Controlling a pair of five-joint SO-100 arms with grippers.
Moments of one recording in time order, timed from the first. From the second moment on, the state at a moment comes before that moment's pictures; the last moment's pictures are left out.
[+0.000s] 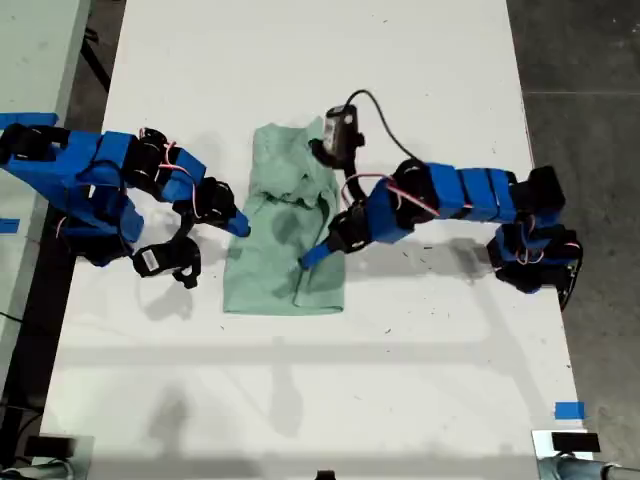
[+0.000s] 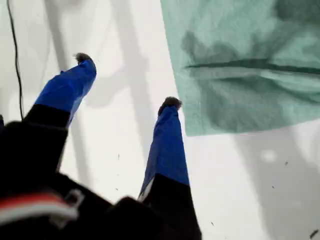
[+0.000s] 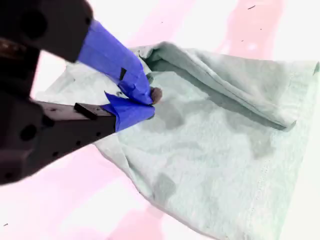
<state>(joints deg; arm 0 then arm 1) -6.8 115.0 115.0 64.5 -3.7 -1.5 76.2 49.3 78.1 -35.4</state>
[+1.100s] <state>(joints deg) 11.7 108.9 115.7 66.5 -18.3 11.0 106.1 100.1 72.5 -36.3</state>
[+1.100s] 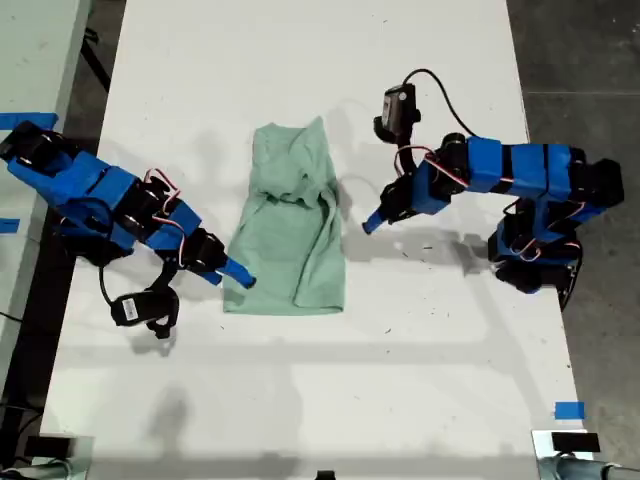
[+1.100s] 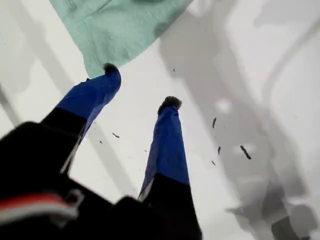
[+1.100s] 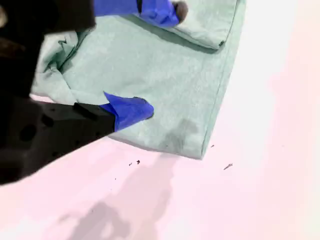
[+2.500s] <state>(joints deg) 14.3 79.4 113.9 55.0 -21.7 10.5 113.3 111.0 66.8 -35.5</state>
